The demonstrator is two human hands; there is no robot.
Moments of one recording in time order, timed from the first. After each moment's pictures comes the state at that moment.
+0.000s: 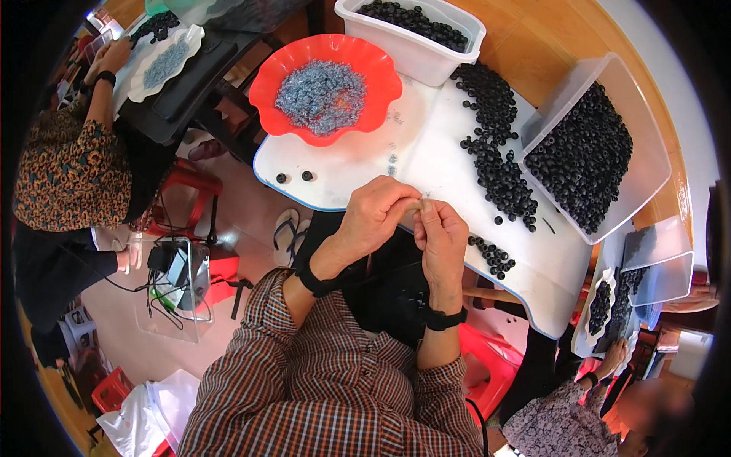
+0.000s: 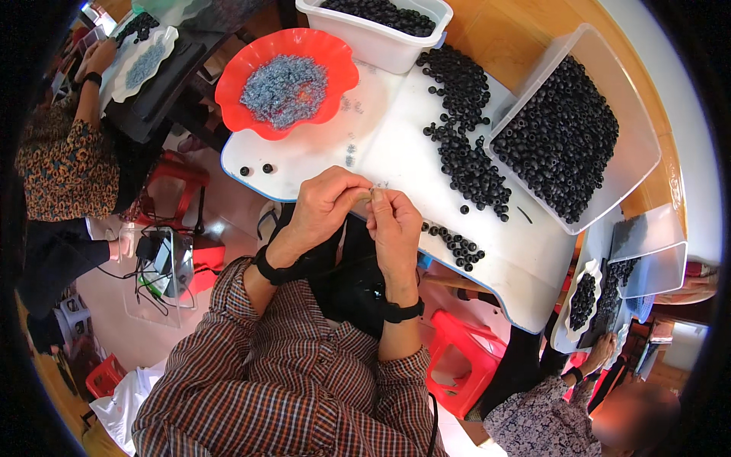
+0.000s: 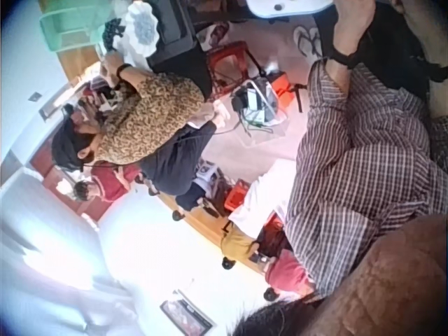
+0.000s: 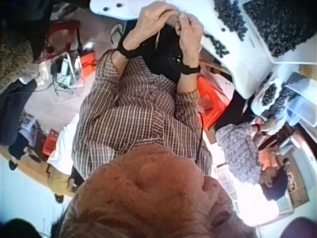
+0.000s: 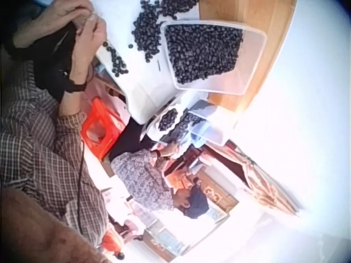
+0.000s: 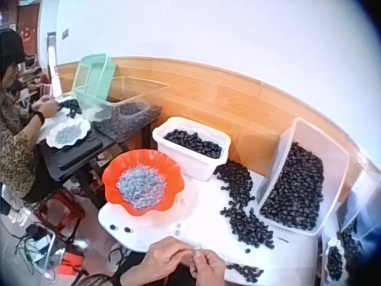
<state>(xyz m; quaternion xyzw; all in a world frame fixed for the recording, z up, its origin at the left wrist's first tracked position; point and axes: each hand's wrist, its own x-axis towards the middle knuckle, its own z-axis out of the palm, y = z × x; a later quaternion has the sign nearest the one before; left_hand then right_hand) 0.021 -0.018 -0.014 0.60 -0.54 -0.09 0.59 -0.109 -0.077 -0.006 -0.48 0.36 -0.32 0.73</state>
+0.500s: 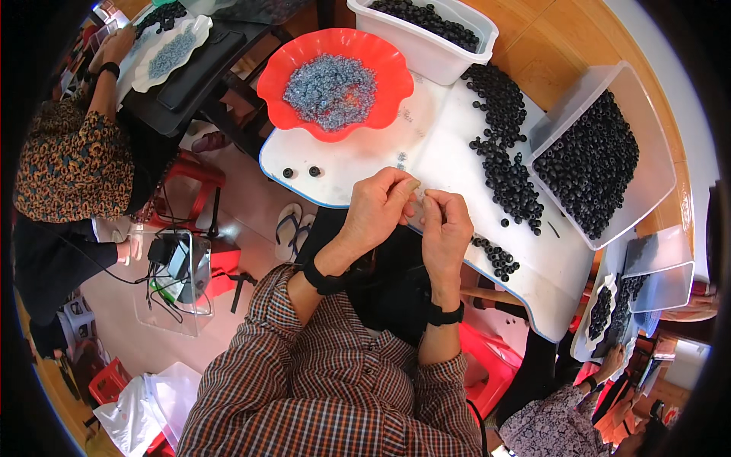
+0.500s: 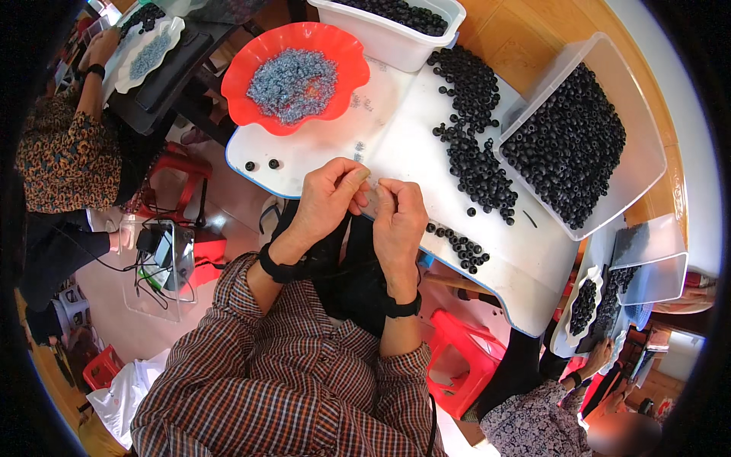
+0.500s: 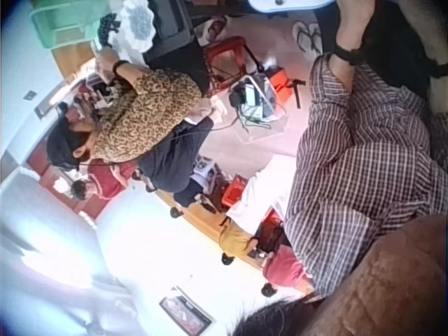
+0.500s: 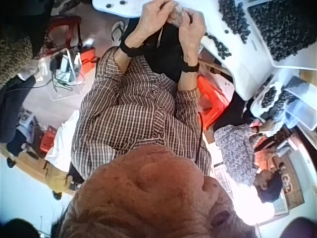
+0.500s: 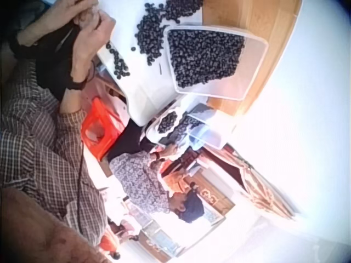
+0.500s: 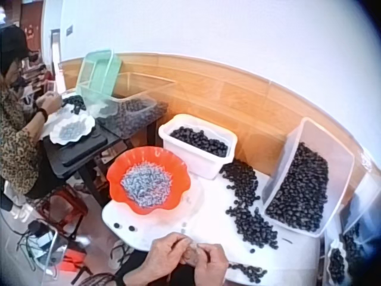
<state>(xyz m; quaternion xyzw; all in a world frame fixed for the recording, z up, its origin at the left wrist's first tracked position) 0.017 -0.019 -0.009 0.62 -0.31 -0.34 0.64 -0.098 -0.083 -0.024 -0.73 0.38 -0.38 0.43</state>
